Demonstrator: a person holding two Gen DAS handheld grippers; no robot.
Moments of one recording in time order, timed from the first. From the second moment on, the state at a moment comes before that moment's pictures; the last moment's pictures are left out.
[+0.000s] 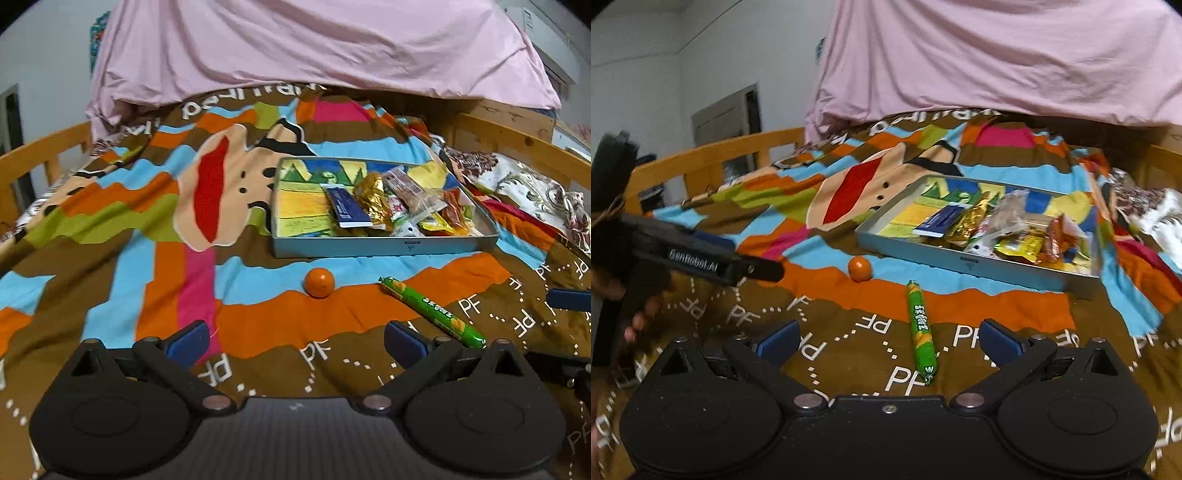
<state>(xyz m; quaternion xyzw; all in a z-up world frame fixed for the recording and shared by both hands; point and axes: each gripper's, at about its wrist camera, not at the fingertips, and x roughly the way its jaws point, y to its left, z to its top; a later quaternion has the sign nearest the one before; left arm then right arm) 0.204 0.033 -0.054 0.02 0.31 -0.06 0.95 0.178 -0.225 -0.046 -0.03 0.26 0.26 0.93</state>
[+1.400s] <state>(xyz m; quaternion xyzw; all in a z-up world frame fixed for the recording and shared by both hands) 0.341 0.023 -0.121 0.04 0.36 -0.21 0.91 0.272 -0.207 -0.103 0.02 0.34 0.31 0.89</state>
